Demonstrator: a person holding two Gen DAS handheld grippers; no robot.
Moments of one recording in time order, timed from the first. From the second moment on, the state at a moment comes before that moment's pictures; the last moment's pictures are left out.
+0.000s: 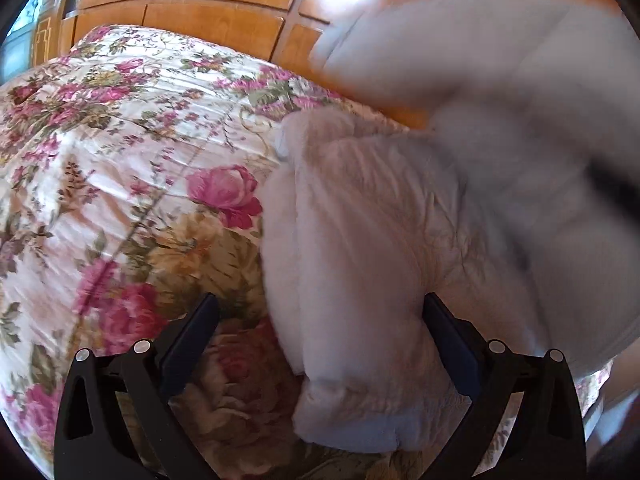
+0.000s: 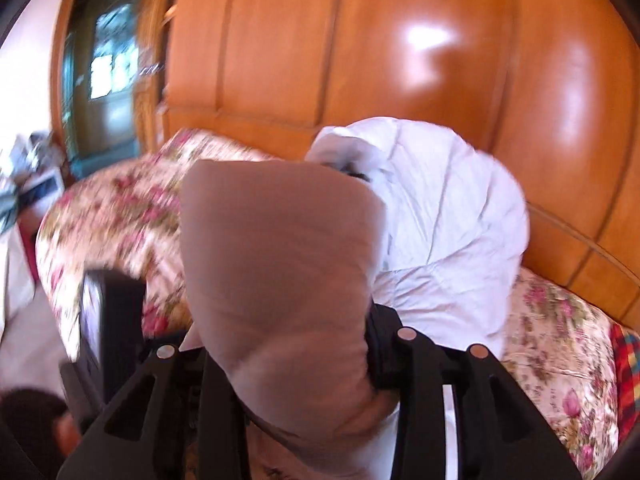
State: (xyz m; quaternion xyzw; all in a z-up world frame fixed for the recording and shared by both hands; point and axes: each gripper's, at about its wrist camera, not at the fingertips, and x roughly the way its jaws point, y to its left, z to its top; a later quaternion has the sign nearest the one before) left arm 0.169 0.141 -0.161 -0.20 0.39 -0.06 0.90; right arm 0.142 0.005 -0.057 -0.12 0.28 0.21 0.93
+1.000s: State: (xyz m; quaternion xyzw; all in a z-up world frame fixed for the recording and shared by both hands) left arm 0.241 0.133 -0.073 -0.26 0.46 -0.22 0.82; right arm 0.130 -0.007 -0.092 -0.05 0.27 0.41 0.87
